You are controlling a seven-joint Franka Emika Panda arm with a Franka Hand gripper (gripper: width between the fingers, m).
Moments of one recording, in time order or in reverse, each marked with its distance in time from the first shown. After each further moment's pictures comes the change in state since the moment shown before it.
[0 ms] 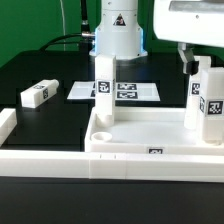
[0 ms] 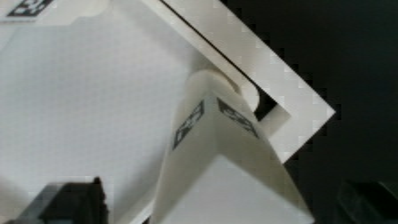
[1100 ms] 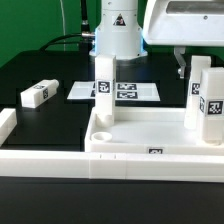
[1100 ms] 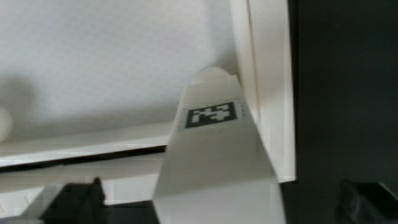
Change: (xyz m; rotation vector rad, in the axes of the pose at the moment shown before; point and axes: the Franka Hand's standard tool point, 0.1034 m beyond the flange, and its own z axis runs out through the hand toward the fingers) arm 0.001 0.002 0.000 -0.035 0.018 -0.714
